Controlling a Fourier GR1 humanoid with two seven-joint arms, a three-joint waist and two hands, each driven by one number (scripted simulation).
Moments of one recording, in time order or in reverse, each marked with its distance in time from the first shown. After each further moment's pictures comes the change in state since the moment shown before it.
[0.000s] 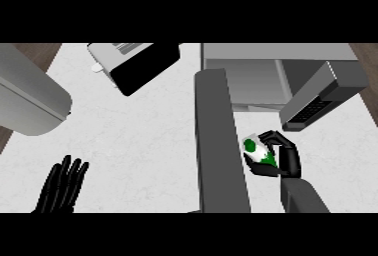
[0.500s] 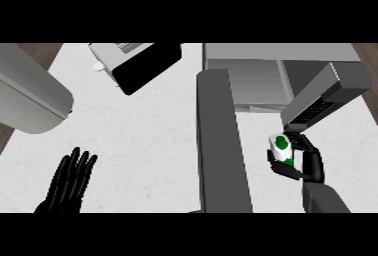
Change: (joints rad) left arm -0.056 -0.012 -0.034 0.003 -0.014 0.038 0.029; right arm 0.007 -0.115 -0.058 0.080 0.016 -0.059 0.011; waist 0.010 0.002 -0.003
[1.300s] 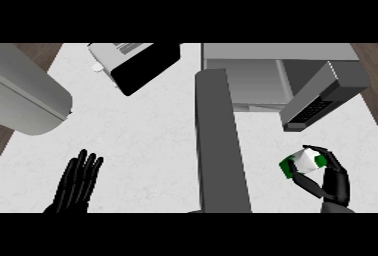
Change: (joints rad) left arm 0.018 -0.012 -0.066 -0.046 -0.040 0.071 0.024; right arm 0.200 -0.011 -0.037 -0.240 -0.100 0.103 0.035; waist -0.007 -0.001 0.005
